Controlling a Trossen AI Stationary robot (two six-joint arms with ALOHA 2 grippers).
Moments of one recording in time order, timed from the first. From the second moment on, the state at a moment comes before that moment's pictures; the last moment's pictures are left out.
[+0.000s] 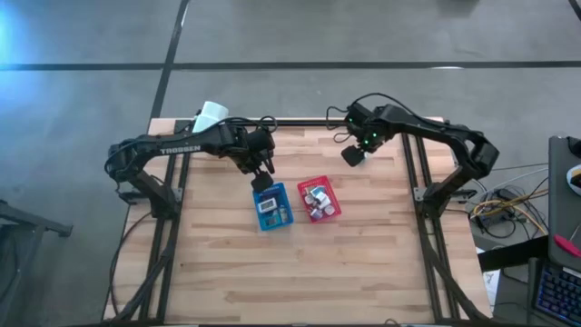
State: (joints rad) left arm 0.30 1.61 1.30 -0.98 0.09 -0.27; right arm -0.65 1.56 1.17 -1.01 -0.02 0.30
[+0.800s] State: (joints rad) left arm 0.30 1.61 1.30 -0.98 0.09 -0.32; right arm -0.72 1.57 1.07 -0.88 -0.01 0.27
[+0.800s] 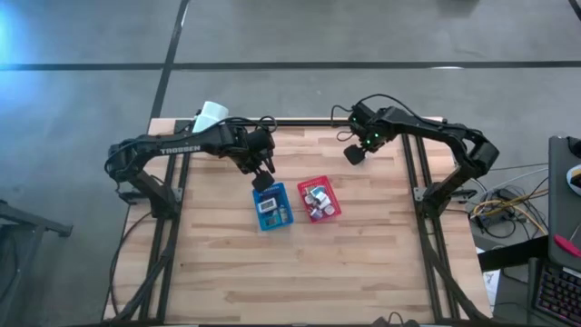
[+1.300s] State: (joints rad) left arm 0.30 1.61 1.30 -0.98 0.09 -0.36; right arm -0.74 1.57 1.02 -0.85 -0.05 0.15
